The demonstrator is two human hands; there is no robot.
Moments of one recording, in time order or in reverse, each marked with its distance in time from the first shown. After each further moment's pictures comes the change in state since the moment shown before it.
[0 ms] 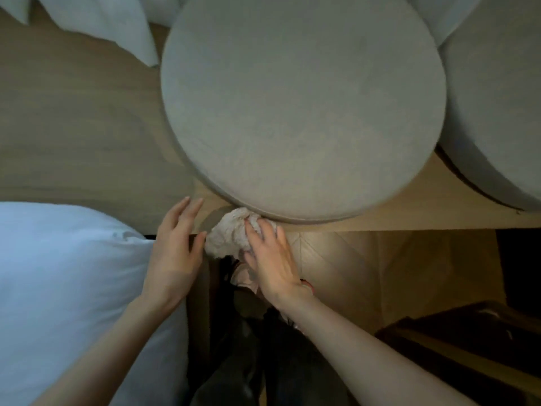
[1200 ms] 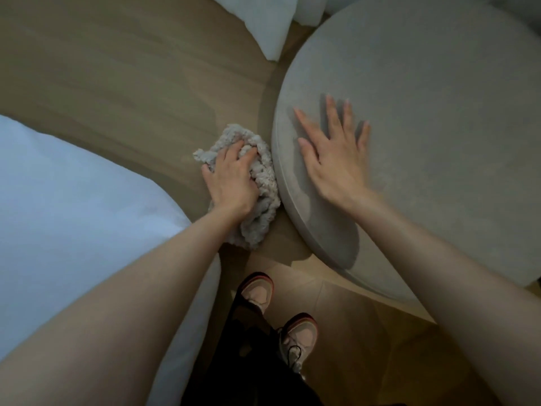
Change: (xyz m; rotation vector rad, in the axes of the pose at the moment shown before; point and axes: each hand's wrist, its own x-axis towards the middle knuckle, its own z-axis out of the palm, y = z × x) left_hand 0.138 -0.063 0.005 0.291 0.142 -0.379; right_hand 0.194 -0.061 -0.087 -0.389 0.127 -0.246
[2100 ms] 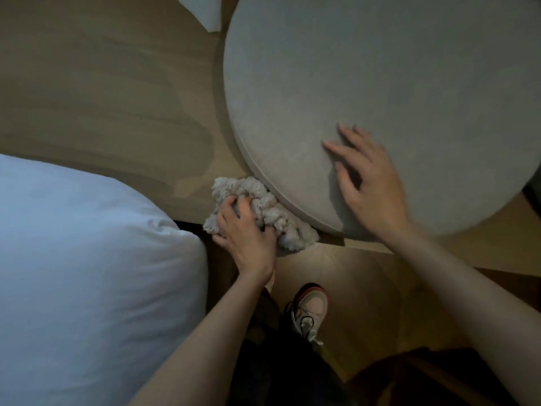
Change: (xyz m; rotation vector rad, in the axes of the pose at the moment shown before) left_hand -0.127 0.033 0.060 -0.262 -0.033 -0.179; right_hand -0.123 0.065 0.008 0.342 0.250 0.078
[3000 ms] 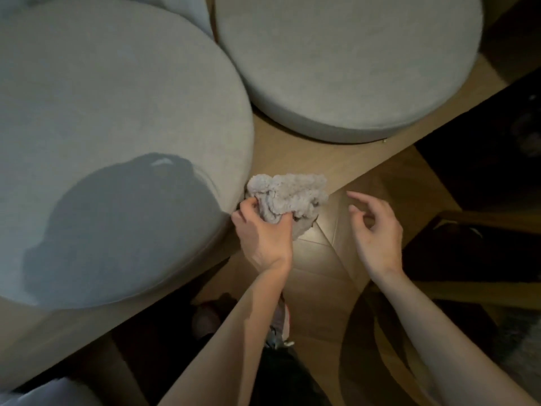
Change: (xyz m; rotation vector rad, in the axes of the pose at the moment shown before) left_hand -0.192 0.229 0.158 -0.192 -0.280 0.312; right_hand -0.262 0.192 -0.121 0.374 0.621 1.001
